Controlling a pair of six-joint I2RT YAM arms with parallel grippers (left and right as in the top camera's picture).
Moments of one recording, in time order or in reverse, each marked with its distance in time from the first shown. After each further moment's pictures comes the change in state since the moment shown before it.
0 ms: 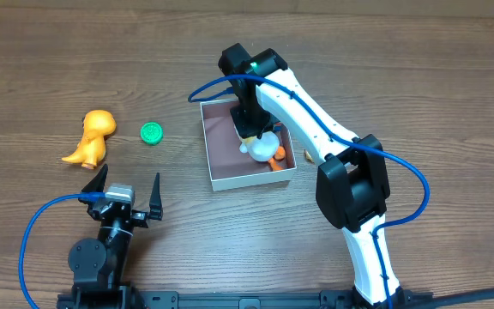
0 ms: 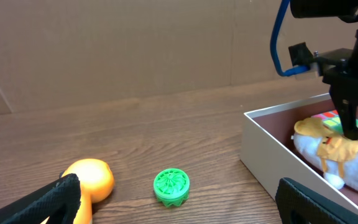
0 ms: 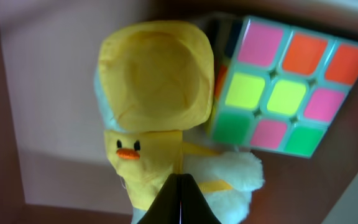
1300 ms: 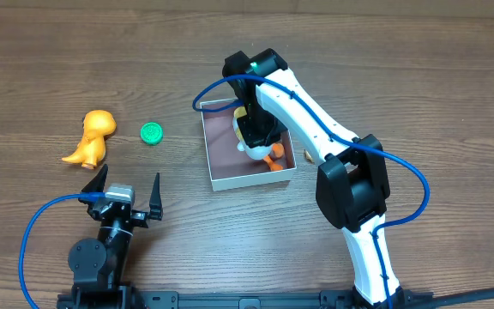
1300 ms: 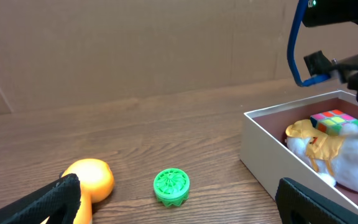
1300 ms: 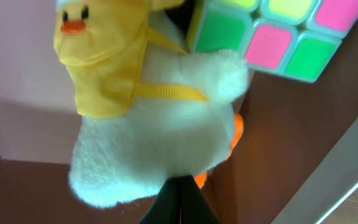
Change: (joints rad) left arm 0.000 0.000 0.000 0.000 0.000 0.000; right arm 0.000 0.000 0.011 -0.142 -0.003 0.015
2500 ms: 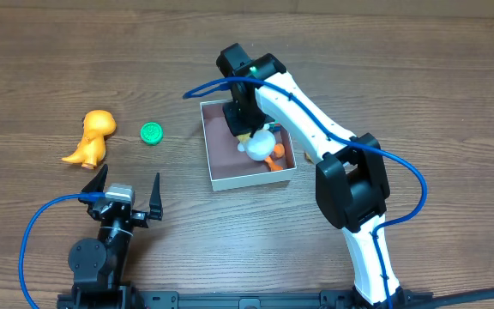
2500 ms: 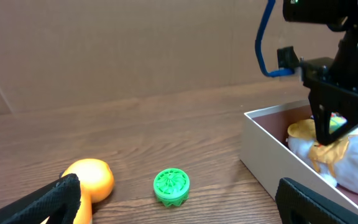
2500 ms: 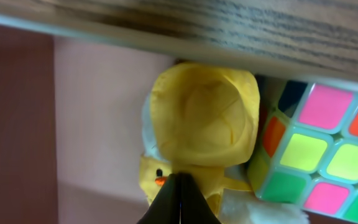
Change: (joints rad) left arm 0.000 0.000 0.000 0.000 0.000 0.000; right arm 0.001 0.000 -0.074 0.312 -0.082 -0.005
